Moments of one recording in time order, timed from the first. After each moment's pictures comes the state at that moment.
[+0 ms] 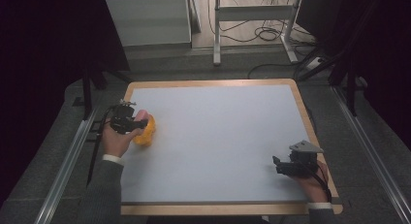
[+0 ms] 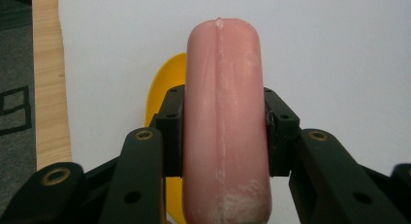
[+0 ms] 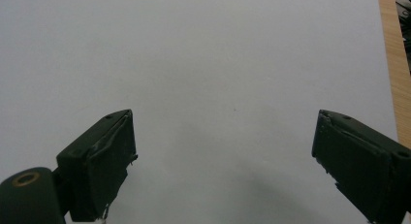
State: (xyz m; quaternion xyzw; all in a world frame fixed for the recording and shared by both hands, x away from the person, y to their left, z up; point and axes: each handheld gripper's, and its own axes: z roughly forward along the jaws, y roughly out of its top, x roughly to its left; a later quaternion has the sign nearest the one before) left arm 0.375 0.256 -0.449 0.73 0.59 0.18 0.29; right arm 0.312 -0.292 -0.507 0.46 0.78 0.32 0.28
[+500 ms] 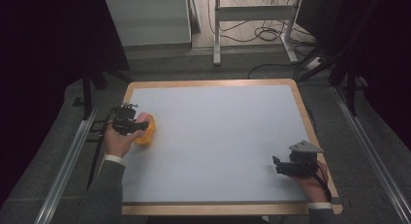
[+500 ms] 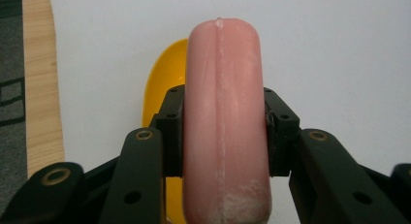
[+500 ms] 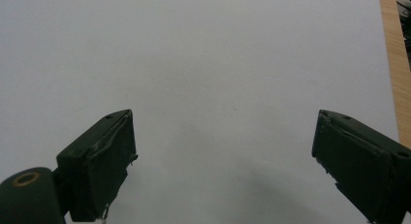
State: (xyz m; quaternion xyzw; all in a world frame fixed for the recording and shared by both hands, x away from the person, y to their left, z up) left arm 0.380 0.255 -0.463 0.73 0.60 0.17 0.28; right arm 0.312 -0.292 -0.508 0.46 0.78 0.32 0.28
